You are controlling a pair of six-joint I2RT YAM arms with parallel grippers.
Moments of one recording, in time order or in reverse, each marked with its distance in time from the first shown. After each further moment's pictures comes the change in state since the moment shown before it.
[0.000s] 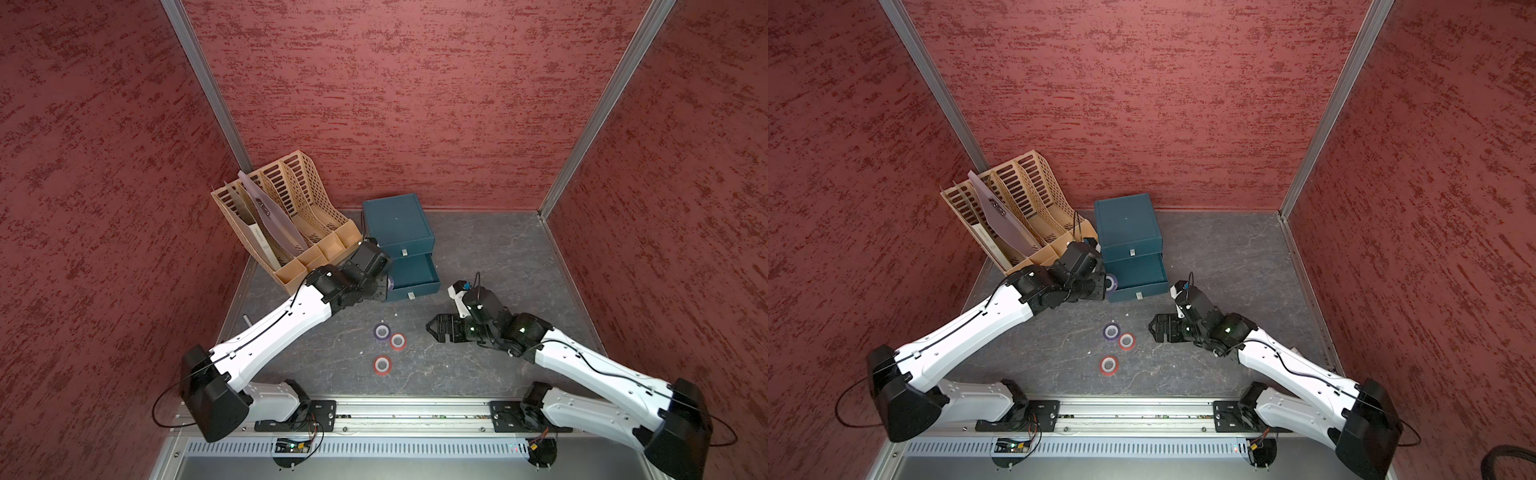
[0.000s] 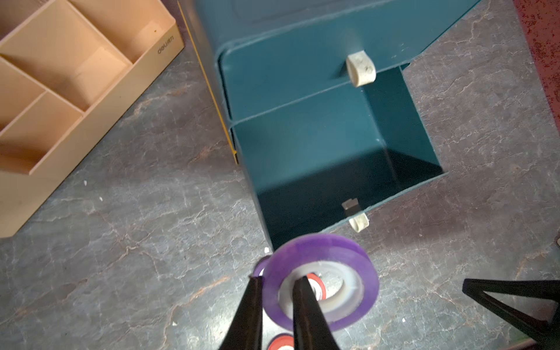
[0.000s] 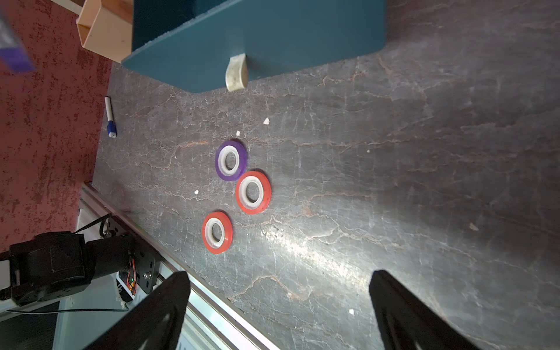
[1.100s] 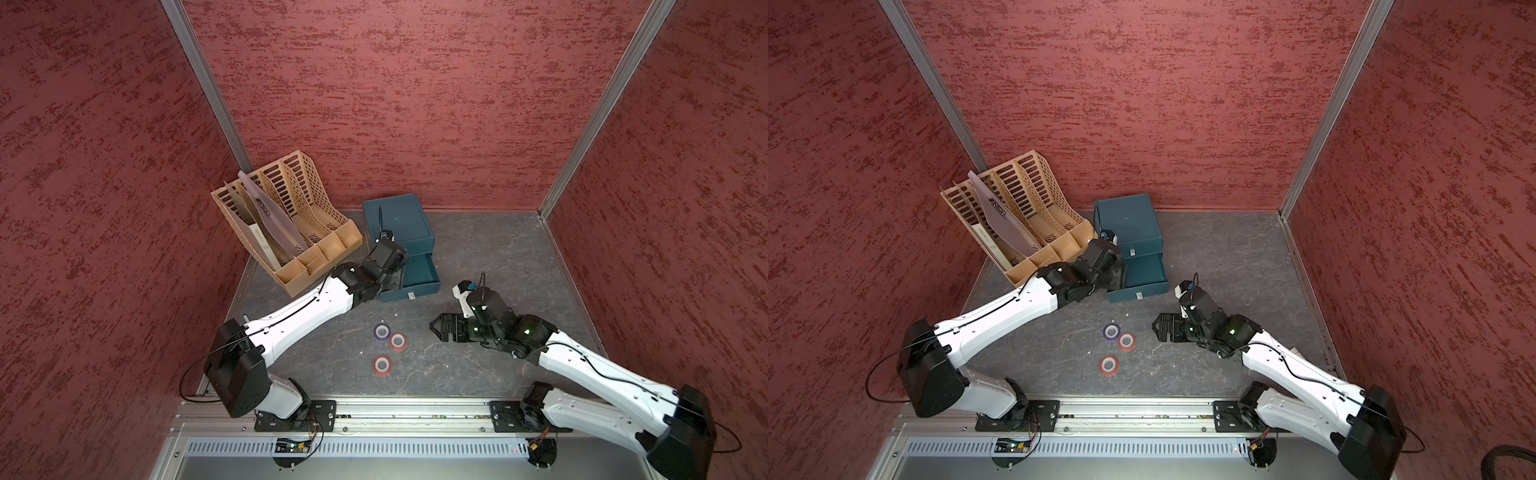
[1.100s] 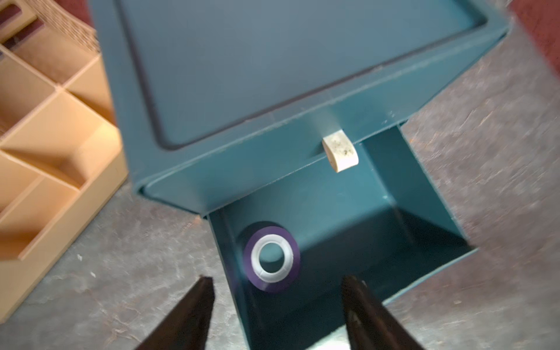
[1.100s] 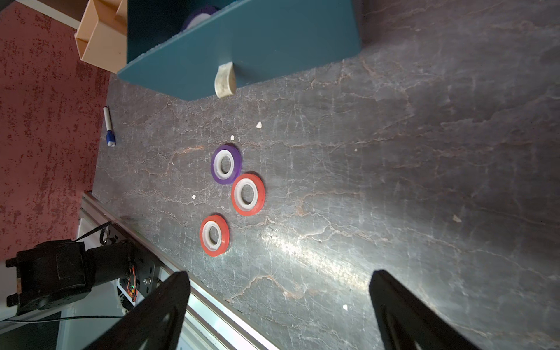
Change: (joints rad) left arm -0.019 0.109 -0.009 0.216 -0.120 0.085; right arm -0.018 -0.029 -0.013 -0.017 0.018 0.016
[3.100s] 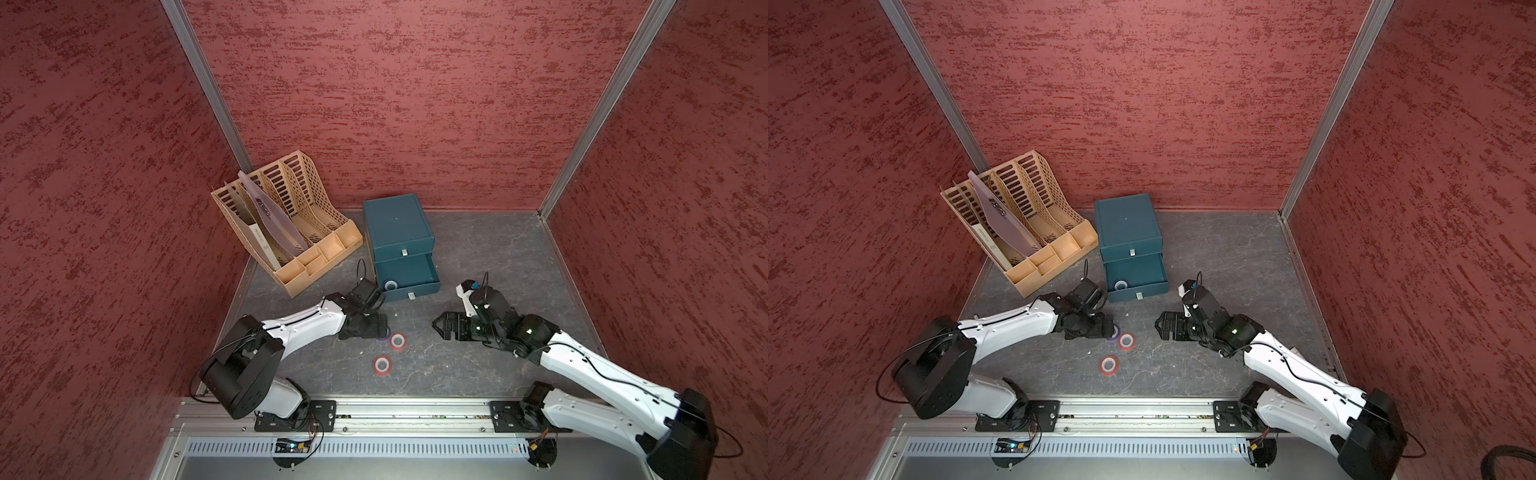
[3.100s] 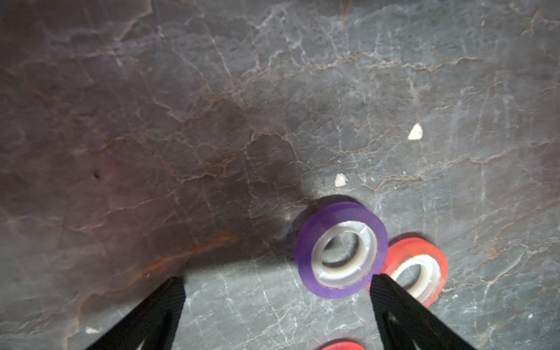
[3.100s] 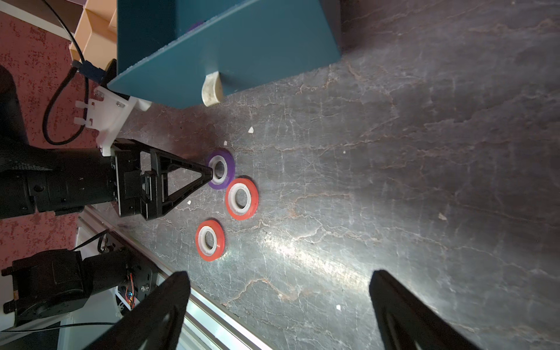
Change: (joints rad) left arm 0.108 0.017 -0.467 0.014 0.380 -0.190; right arm -0.030 -0.012 -0.006 -0.011 0.000 0.001
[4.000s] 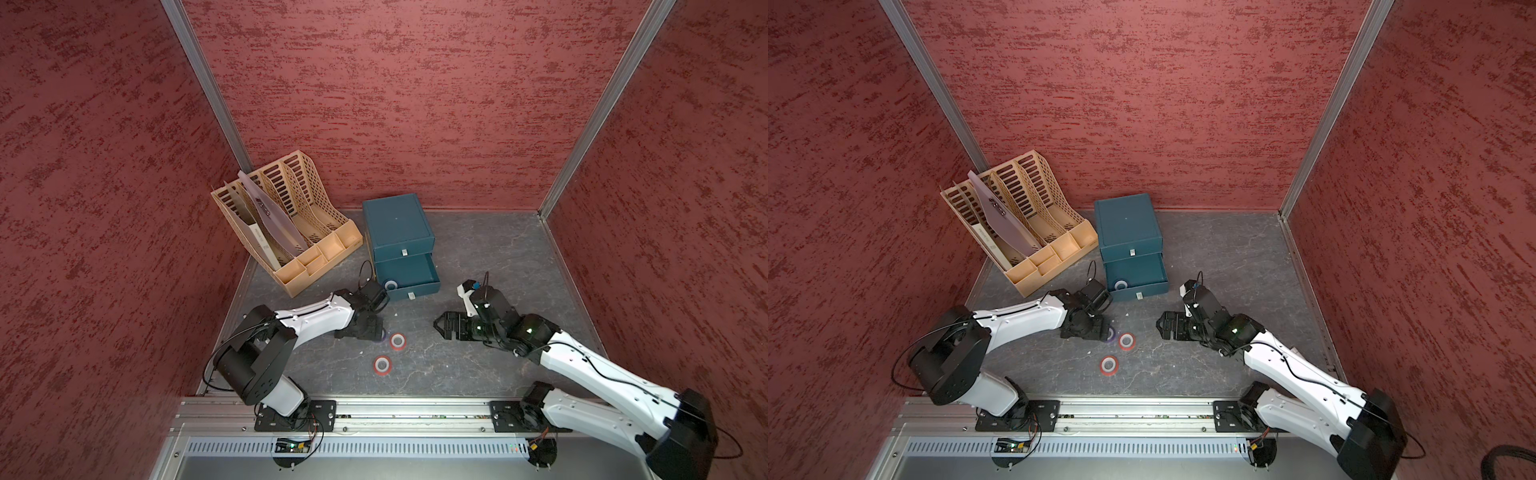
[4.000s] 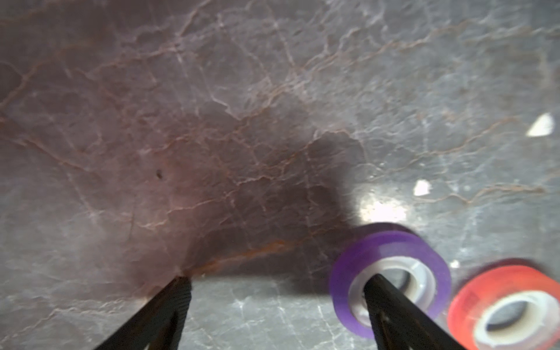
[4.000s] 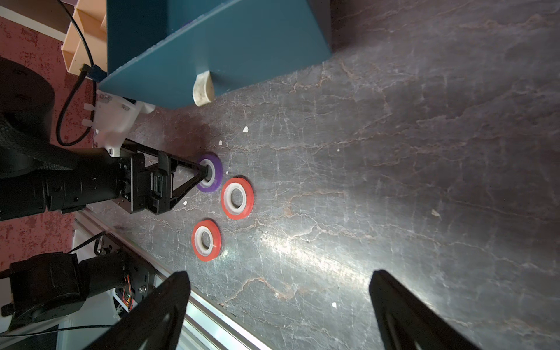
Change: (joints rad) left arm -0.020 0.081 0.051 -0.109 -0.146 0.041; right arm -0.010 0.001 0.000 -0.011 0.000 0.000
